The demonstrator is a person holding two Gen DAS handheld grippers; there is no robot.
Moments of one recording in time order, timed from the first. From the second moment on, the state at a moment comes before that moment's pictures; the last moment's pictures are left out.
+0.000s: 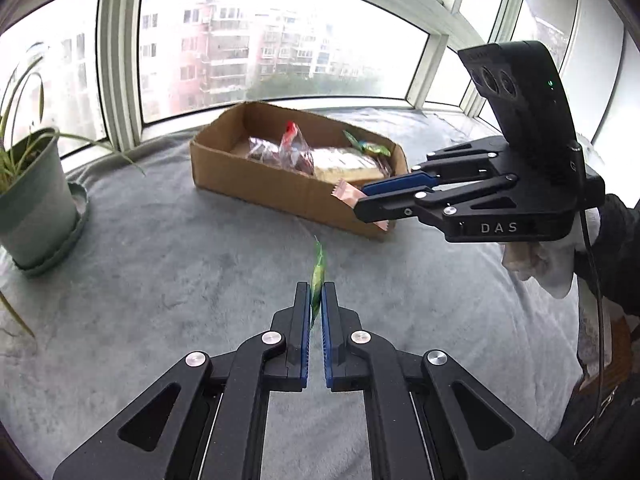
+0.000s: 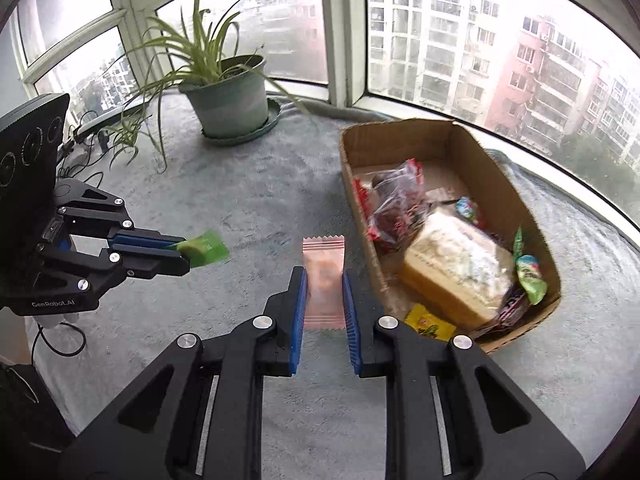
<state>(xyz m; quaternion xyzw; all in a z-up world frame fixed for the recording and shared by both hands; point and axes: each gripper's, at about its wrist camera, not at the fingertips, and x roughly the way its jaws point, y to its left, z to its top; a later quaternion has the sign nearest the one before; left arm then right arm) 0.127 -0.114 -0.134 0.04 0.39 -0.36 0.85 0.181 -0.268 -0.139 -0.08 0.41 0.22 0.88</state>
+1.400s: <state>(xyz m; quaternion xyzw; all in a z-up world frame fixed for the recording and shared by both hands) 0.204 -0.256 -0.110 0.04 0.36 -0.37 0.85 0.246 -0.383 -0.123 0.01 0.41 0.10 0.91</state>
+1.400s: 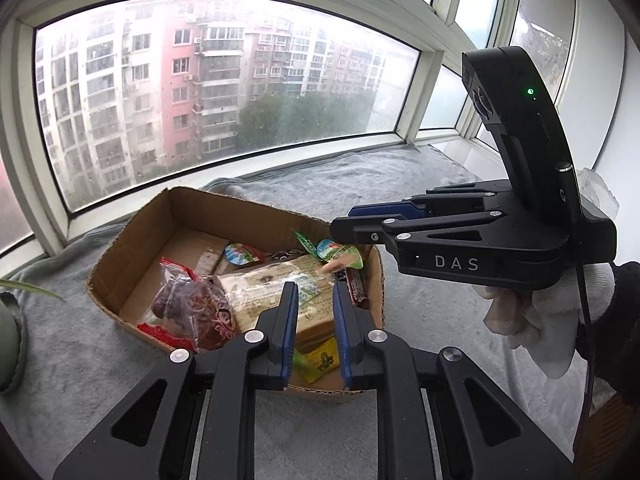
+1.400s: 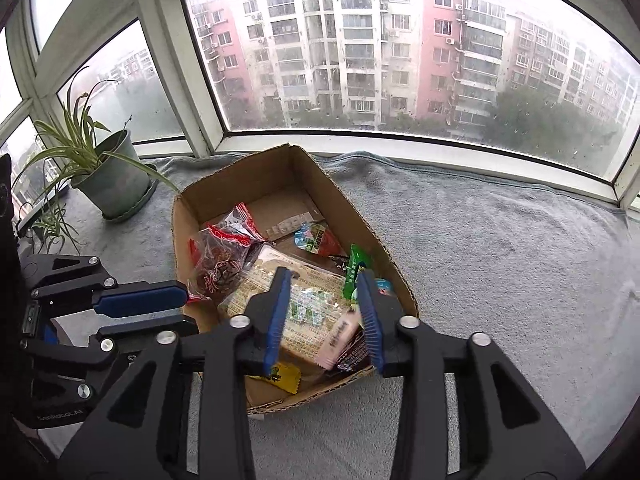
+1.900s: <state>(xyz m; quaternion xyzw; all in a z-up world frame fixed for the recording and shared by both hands) 0.190 -0.245 -0.095 0.04 0.34 -0.35 0.87 0.218 -0.379 -0.099 0.01 0.37 0.07 0.93</state>
